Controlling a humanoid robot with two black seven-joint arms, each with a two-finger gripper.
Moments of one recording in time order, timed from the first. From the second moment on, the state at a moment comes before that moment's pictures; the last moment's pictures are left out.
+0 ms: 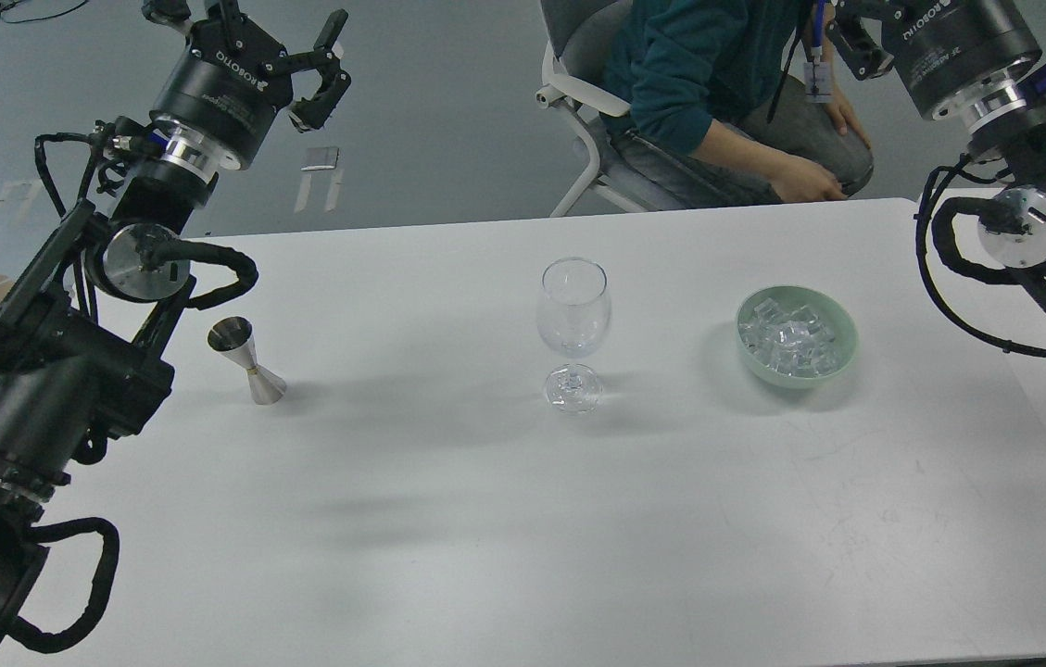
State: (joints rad) left arm -0.80 0.28 -1.13 -0.93 0.26 -0.39 -0.16; right arm 0.89 -0.51 0.73 1.00 -0.31 0.13 0.49
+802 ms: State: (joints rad) left arm -0.75 0.27 -1.14 -0.92 0.26 -0.40 -0.04; right arm 0.87 -0.42 0.74 0.96 -0.30 0.11 0.49
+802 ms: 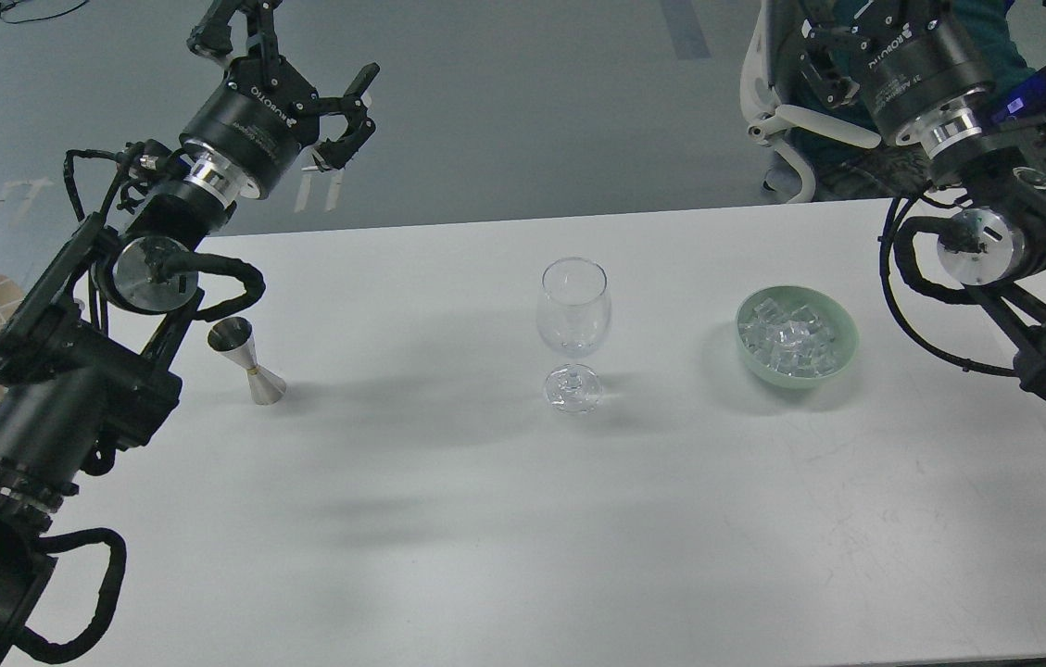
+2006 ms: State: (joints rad) left arm -0.71 0.28 -1.13 -0.89 0.27 -0.41 -0.04; right arm 0.88 -0.37 0.74 0.86 -0.30 0.09 0.48
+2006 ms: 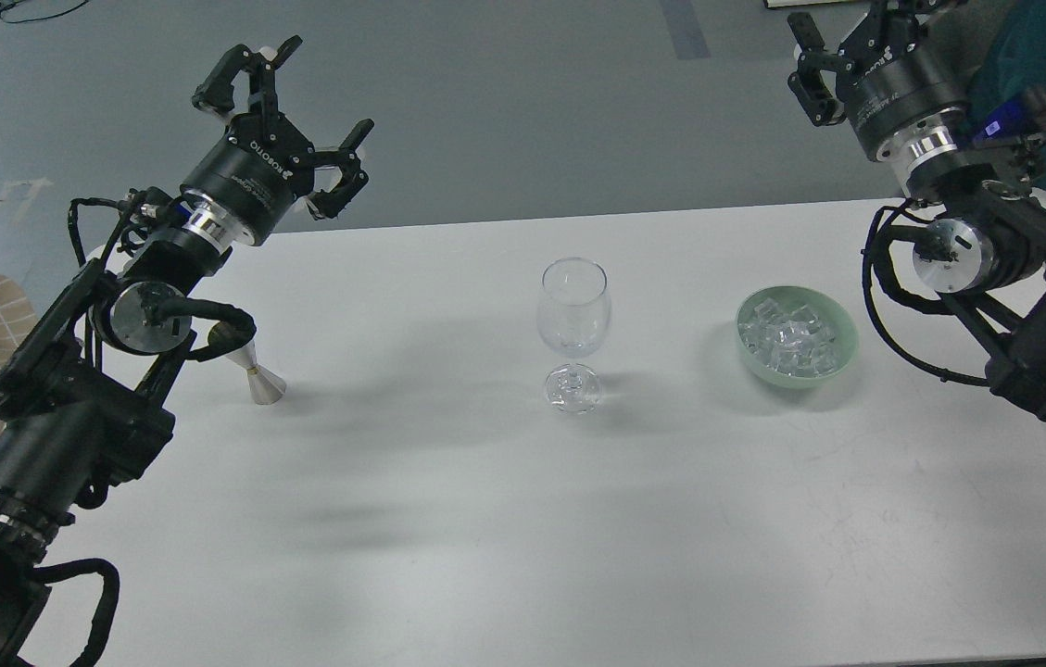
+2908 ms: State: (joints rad) left arm -0.71 0.32 -1.12 -0.92 0.27 -0.40 0.00; right arm 0.88 -0.35 0.78 0.88 -0.20 0.13 0.27
